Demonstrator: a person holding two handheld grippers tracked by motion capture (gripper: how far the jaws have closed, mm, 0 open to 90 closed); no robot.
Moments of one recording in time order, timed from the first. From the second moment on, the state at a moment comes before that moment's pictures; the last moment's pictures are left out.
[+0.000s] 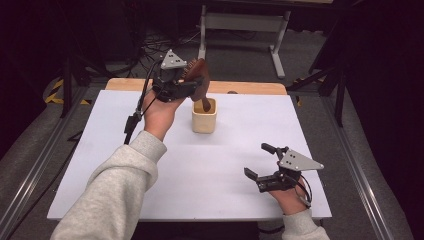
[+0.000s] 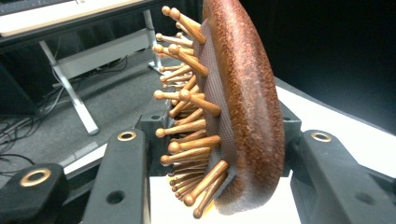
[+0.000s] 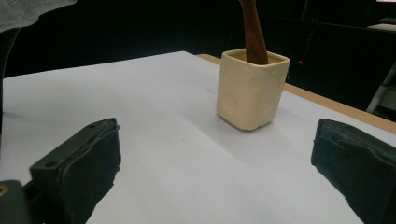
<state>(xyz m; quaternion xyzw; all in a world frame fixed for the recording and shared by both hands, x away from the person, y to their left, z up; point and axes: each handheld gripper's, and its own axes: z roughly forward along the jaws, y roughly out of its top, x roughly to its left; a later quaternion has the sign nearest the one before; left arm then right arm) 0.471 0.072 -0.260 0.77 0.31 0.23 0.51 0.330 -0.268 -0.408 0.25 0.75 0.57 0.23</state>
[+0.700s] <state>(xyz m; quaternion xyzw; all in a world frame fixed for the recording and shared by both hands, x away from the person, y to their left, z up) 0.480 0.066 -0.283 0.78 0.33 0.22 0.49 0.331 -0.269 -0.410 0.25 0.75 0.57 0.23</state>
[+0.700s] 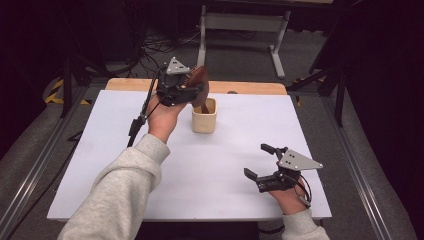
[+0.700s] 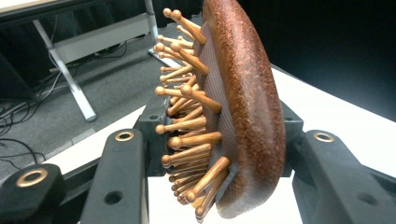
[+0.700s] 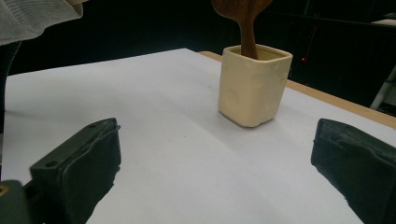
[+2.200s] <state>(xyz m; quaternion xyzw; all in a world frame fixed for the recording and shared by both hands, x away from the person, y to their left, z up) 0.477 0.057 -0.308 0.80 0.29 0.21 0.47 0.331 -0.268 -0.411 0.25 0.75 0.57 0.22</state>
